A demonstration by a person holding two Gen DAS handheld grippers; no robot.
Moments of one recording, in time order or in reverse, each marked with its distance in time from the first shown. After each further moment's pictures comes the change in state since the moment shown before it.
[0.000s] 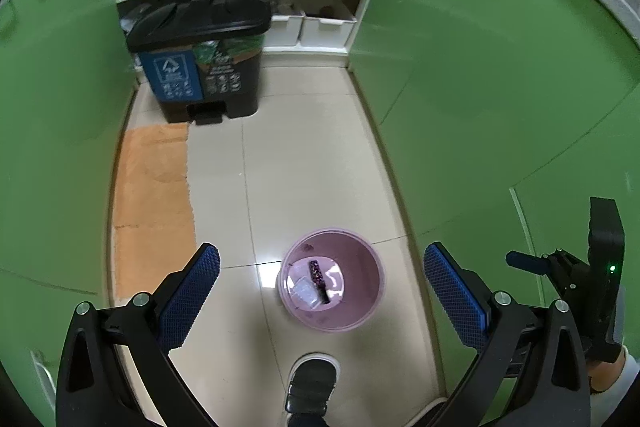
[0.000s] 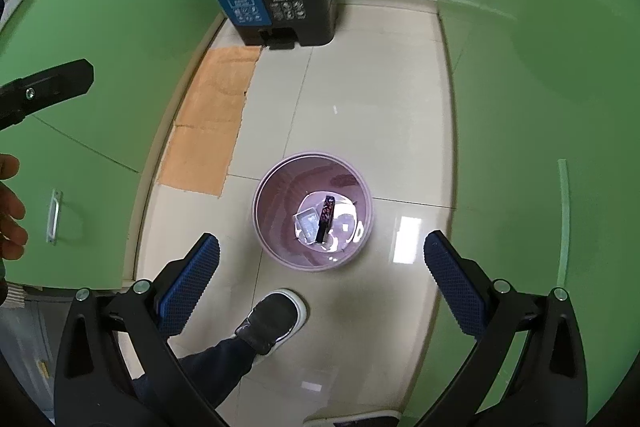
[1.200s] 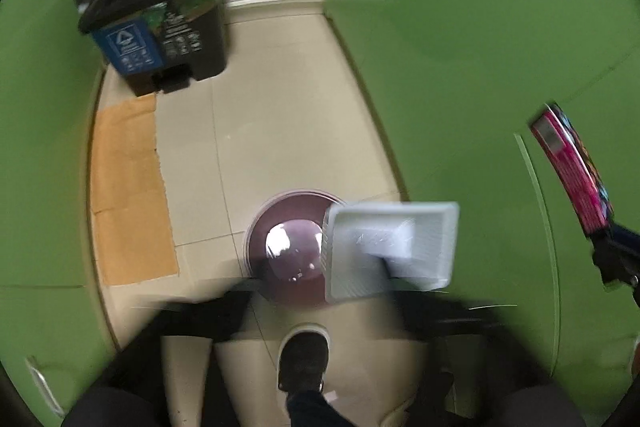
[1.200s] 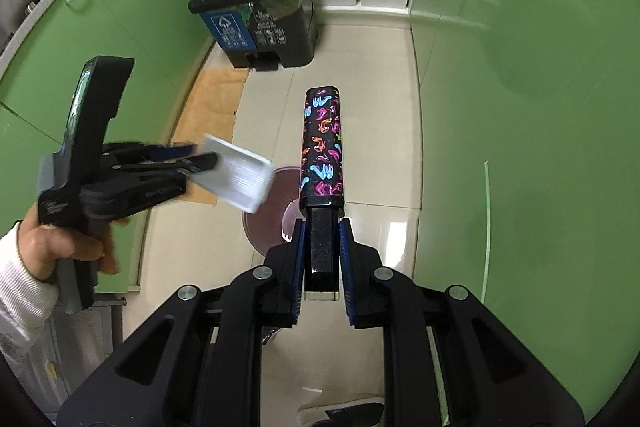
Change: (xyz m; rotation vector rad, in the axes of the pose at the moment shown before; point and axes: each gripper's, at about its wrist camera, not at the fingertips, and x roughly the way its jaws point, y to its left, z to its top) left arm 0.096 -0.052 -0.018 0.051 0.153 -0.004; right arm -0.068 -0.037 -0.005 0.026 -0.037 -0.022
